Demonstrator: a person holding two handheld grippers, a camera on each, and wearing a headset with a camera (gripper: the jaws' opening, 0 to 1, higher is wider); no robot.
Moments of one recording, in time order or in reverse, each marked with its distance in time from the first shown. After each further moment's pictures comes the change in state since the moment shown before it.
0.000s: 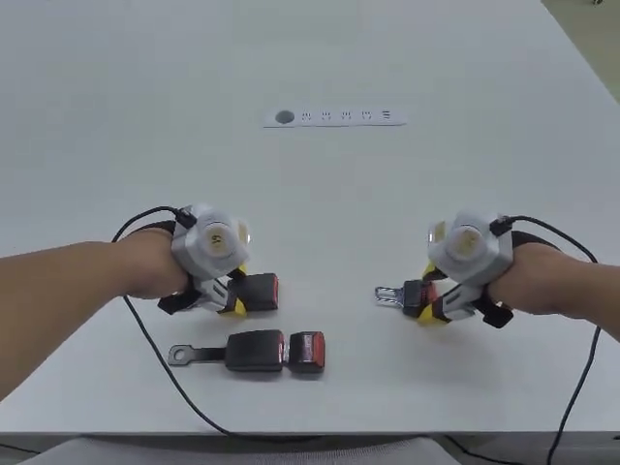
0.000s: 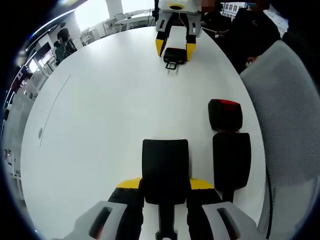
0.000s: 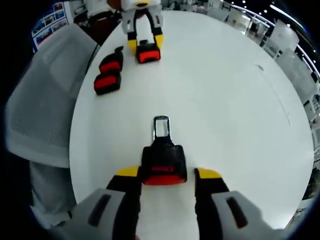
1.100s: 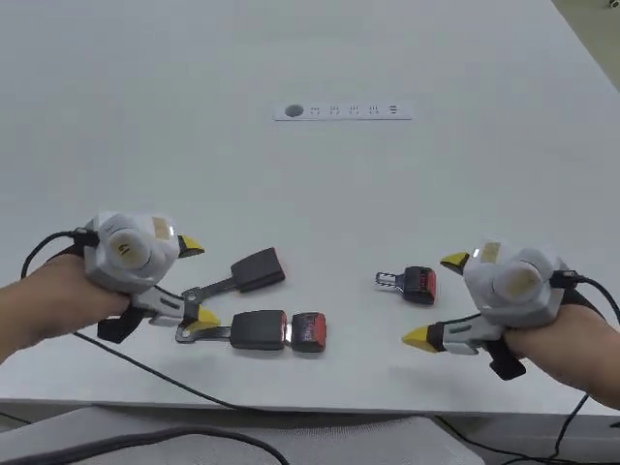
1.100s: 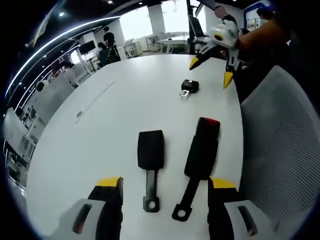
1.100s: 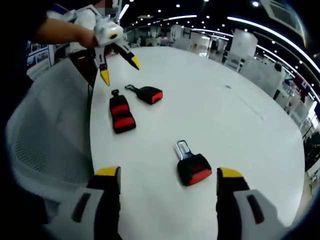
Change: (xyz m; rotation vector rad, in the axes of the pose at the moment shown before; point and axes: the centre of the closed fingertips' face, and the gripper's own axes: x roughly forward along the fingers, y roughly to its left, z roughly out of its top) left arm -0.082 -0.053 -0.015 -0.240 -0.237 0.260; right arm -0.050 0.058 0.027 0.205 -0.340 -0.217
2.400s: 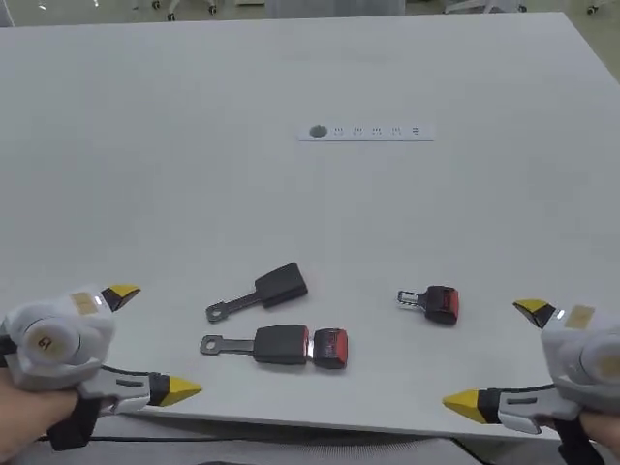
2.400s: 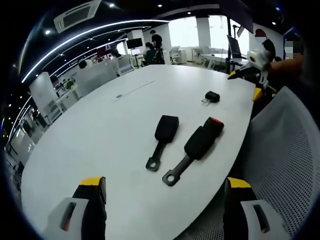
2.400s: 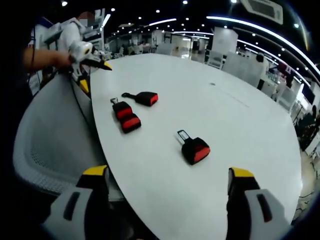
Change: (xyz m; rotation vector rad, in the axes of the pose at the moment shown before) left arm -0.064 -0.017 -0.049 -0.292 -0.088 0.255; right arm -0.040 0.017 -0.015 0.138 -0.044 -0.093
